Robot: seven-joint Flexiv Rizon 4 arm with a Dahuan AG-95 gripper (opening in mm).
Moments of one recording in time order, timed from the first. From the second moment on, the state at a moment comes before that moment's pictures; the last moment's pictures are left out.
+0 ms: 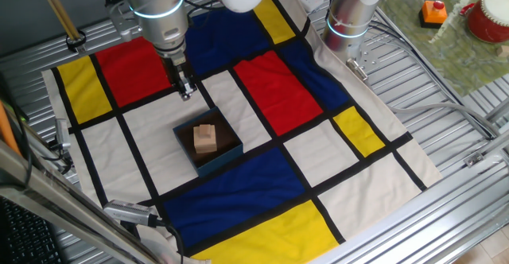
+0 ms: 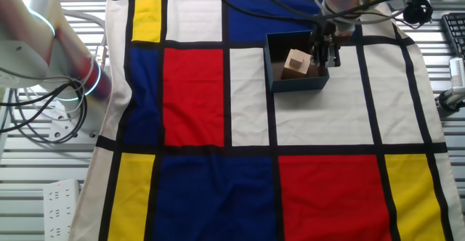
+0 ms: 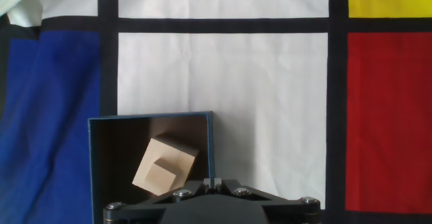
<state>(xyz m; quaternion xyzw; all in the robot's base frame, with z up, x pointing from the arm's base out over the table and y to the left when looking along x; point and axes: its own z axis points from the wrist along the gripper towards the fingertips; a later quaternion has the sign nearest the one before) 0.549 0.031 0.175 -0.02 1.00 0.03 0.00</state>
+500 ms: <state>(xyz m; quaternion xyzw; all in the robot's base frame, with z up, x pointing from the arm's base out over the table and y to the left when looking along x) 0.572 0.055 0.164 -0.01 1.00 0.03 0.01</state>
